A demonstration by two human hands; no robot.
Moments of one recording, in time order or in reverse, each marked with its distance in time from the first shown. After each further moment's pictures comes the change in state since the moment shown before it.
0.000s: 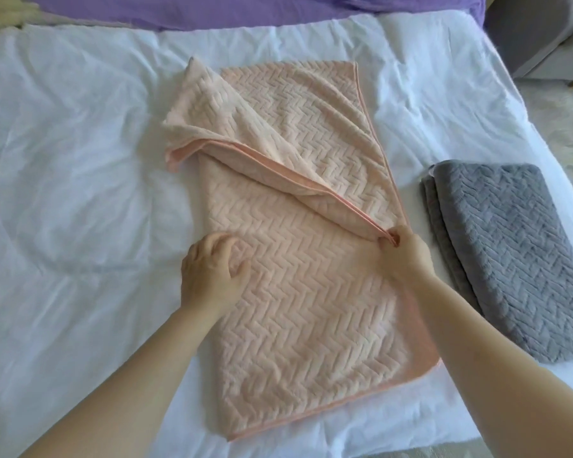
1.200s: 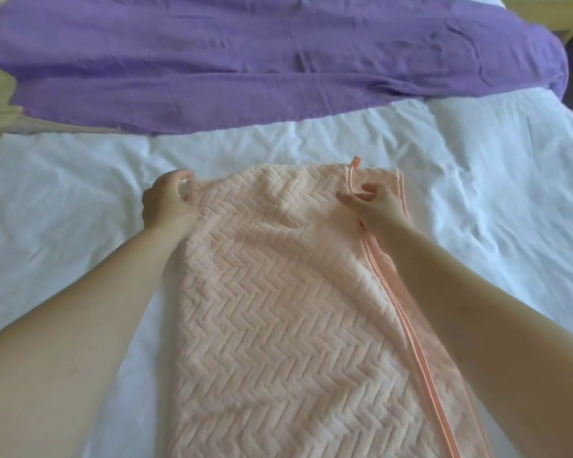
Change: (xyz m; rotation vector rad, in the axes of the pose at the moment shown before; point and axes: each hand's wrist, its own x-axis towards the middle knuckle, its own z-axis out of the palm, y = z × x) left_hand 0.398 -0.036 -0.033 -0.073 0.232 -0.330; right_hand 0.300 -0.234 0.027 0.574 -0.220 -0.098
